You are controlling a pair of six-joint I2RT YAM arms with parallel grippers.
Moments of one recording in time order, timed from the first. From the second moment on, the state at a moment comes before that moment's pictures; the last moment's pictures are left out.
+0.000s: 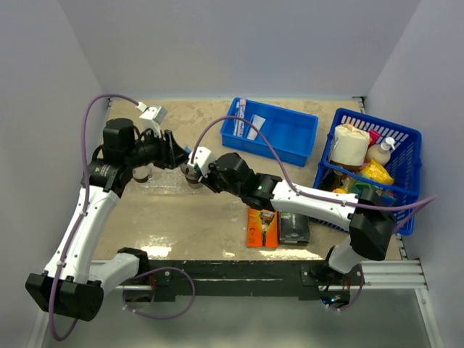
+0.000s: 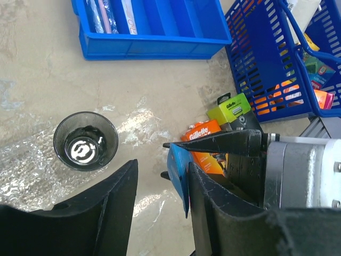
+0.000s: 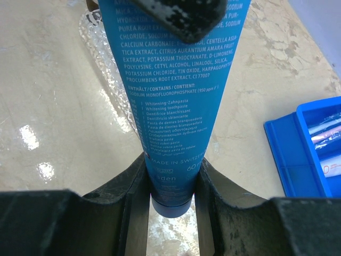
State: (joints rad) left arm -0.19 1.04 1.14 -0.58 0.56 -0.24; right arm 1.05 1.58 1.18 -0.02 0.17 -0.21
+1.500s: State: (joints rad) left arm -0.09 1.08 1.15 -0.53 0.16 -0.04; right arm 0.70 1.08 0.96 -0.04 0.08 0.14
